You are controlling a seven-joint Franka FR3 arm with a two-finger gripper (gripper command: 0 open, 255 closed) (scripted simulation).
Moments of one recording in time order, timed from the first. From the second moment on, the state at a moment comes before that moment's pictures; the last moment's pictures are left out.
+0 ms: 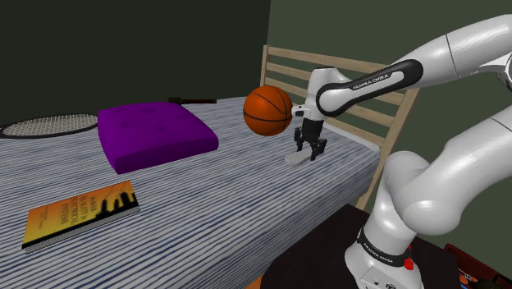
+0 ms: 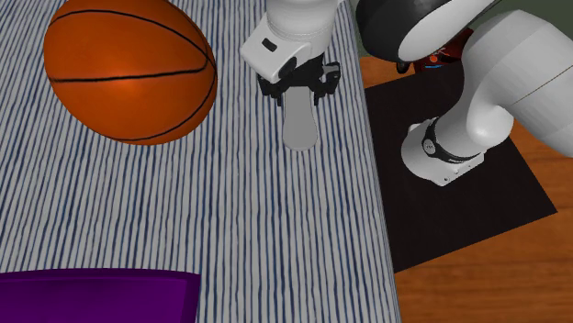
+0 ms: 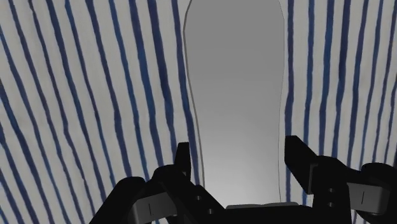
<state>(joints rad) 0.28 -0.58 -0.72 -2.67 -0.44 2.15 -1.36</state>
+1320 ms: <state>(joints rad) 0.27 -0.70 -0.60 -2.49 -0.38 1.84 -1.36</state>
